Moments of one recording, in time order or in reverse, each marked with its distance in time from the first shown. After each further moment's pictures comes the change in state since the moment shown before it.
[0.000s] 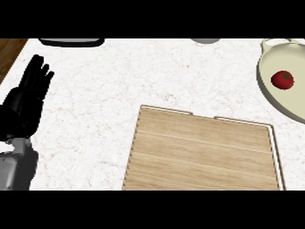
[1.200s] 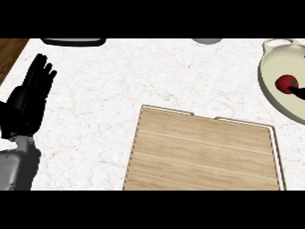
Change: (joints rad) left arm -0.015 0.001 -0.007 0.026 0.002 -0.003 -0.015; right arm -0.026 0.250 0.337 -0.225 0.382 -0.525 0.279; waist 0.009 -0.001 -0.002
